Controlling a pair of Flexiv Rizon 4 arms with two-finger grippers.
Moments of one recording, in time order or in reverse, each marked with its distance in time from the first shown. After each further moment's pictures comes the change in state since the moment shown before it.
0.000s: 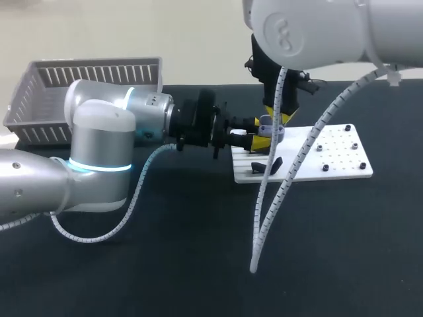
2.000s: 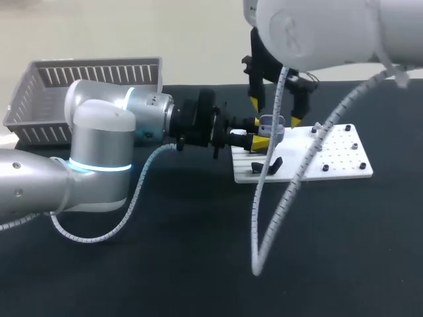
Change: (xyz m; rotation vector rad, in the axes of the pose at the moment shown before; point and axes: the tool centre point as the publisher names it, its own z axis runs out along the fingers) left arm 0.000 0.000 0.000 0.000 -0.001 0.000; right arm 0.003 -0.002 -0.015 -0.054 -0.017 -0.009
